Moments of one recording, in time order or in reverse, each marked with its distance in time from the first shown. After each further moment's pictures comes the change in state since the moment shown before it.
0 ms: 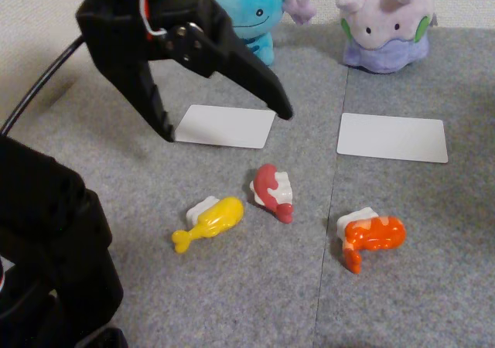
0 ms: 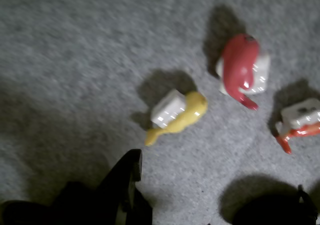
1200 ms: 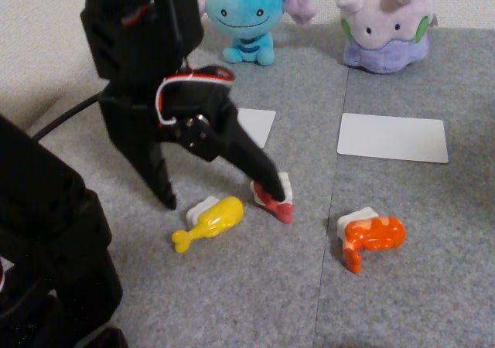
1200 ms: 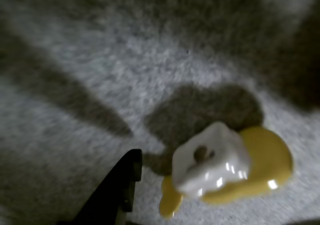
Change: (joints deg) arm -2.4 -14.2 16.3 -21.3 4.5
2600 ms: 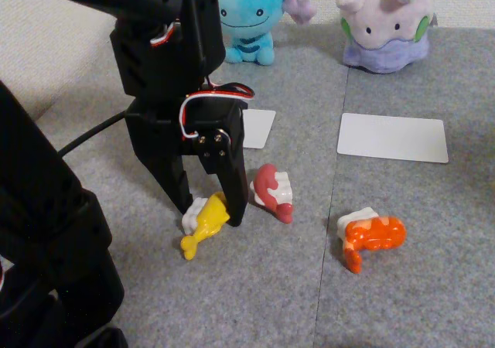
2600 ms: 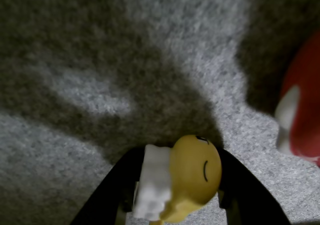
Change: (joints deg) arm 2.1 -7.1 -1.3 -4.6 -0.1
